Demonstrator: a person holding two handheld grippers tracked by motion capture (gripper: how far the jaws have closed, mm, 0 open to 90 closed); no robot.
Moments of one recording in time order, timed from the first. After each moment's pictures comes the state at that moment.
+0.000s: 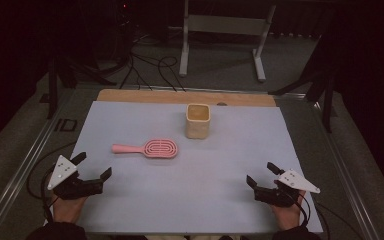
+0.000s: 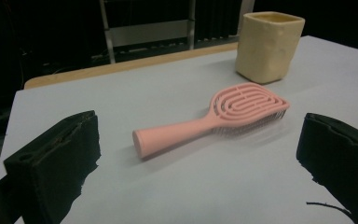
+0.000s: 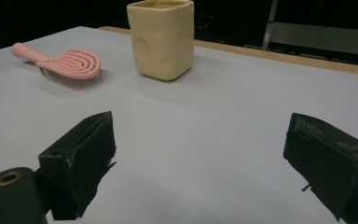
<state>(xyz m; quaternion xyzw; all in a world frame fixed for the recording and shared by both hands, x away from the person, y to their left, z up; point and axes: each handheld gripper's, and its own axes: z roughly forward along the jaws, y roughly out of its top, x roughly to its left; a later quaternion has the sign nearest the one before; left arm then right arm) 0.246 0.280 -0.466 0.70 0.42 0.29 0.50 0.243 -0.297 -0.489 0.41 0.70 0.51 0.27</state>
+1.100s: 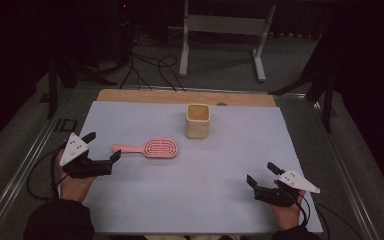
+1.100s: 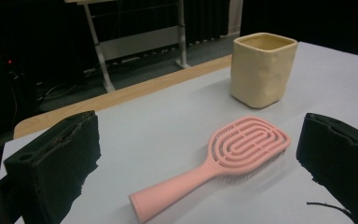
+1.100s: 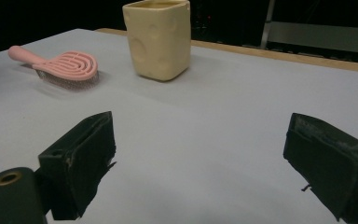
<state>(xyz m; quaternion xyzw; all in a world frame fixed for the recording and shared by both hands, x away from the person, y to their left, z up) 0.290 0.255 -0.429 0.72 0.38 0.30 0.49 0.244 -0.297 -0.492 0.41 0.70 0.51 0.27</state>
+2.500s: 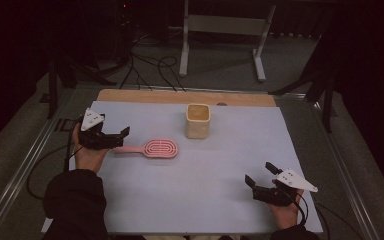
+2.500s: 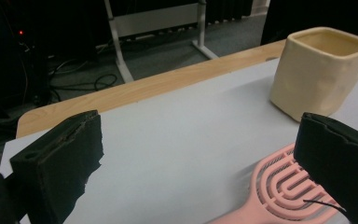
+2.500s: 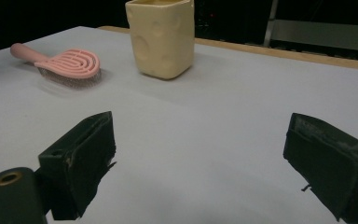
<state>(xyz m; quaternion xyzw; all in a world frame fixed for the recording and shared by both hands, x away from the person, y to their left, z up) 0.365 0.241 -0.430 0.73 0.43 0.29 0.45 0.246 -0.294 -0.494 0.41 0.70 0.51 0.27</state>
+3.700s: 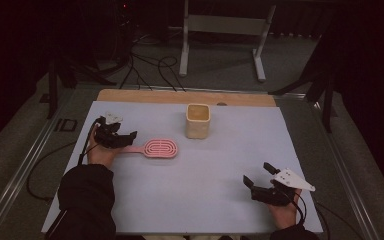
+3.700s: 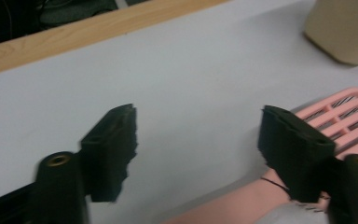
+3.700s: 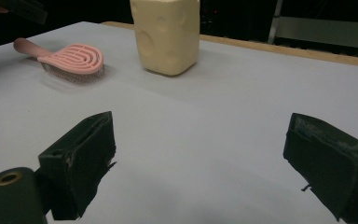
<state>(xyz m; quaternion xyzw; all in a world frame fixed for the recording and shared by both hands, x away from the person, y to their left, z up) 0.397 0.217 -0.469 0.78 0.47 0.23 0.34 0.247 -0.290 -0.495 0.41 0.71 0.51 0.26</state>
